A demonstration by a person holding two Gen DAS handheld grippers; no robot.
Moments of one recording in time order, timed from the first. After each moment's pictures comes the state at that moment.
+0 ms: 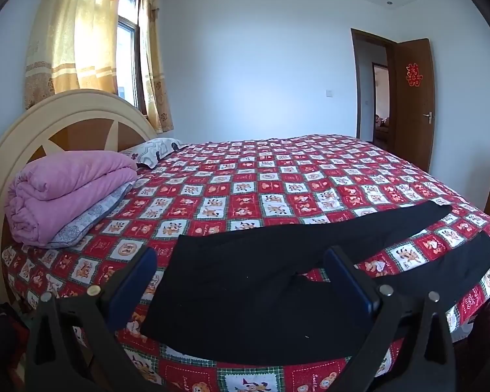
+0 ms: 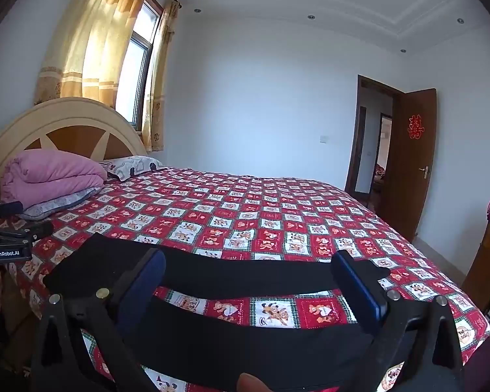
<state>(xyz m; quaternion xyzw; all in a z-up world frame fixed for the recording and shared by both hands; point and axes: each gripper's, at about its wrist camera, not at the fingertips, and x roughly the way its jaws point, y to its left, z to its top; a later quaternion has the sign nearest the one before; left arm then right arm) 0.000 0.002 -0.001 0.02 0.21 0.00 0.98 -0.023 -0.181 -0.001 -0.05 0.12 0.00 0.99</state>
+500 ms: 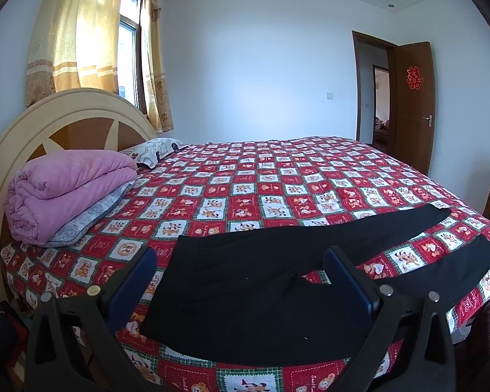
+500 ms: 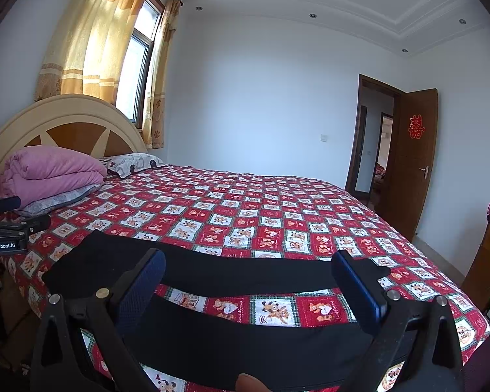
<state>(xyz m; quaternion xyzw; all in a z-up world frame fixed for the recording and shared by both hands) 0.000 0.003 0.000 0.02 0.21 0.00 0.98 -0.026 -0.180 -0.005 -0.06 0.12 0.00 0.99</state>
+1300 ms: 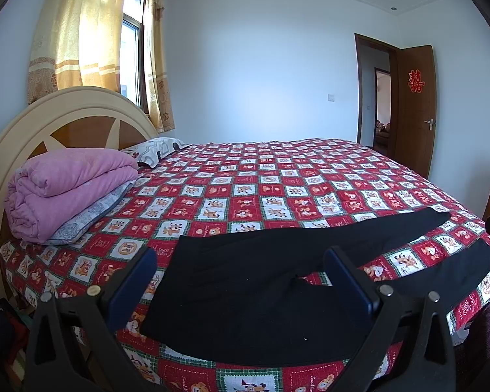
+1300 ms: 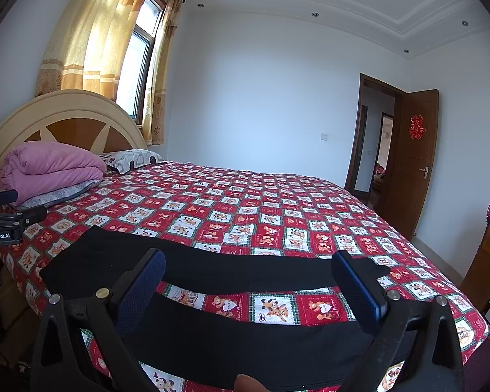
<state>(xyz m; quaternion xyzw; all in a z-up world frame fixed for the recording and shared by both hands) 0.000 0.002 0.000 0.02 0.21 0.00 0.98 -0.024 -0.177 -0.009 -0.06 0.12 0.00 0.99</state>
